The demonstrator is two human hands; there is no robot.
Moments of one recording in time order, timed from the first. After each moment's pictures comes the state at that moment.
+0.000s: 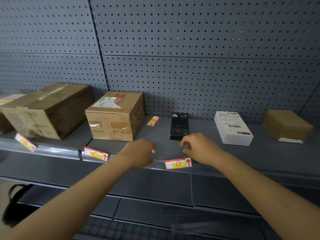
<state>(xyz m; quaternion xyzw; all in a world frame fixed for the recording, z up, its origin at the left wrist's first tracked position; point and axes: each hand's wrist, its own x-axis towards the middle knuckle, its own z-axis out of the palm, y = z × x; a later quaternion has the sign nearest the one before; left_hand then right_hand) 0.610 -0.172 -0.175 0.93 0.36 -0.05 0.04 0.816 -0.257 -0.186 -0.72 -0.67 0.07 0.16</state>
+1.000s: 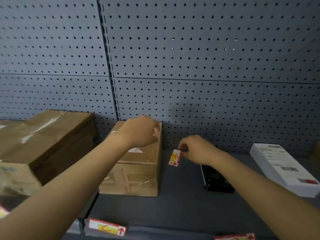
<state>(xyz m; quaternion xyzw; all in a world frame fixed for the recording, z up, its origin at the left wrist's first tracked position) 0.608 0.044 -0.085 0.94 0.35 0.05 0.00 0.794 -0.043 -0.150 -0.76 -0.63 0.10 0.12</state>
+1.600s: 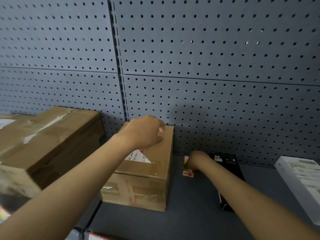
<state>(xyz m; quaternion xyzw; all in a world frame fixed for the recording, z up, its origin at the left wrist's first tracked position) 0.613 0.084 -0.094 0.93 0.38 0.05 0.01 0.795 0.047 -0.206 -0.87 -0.42 0.25 -0.06</state>
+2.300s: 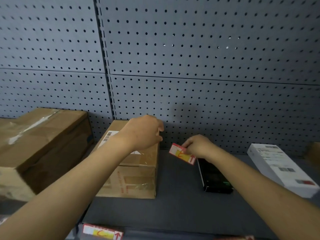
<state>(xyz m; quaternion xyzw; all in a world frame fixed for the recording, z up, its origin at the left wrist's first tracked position) 0.618 0.042 -0.090 0.95 0.31 0.10 -0.01 0.802 -0.031 -0.150 -0.84 -0.46 0.24 0.18</state>
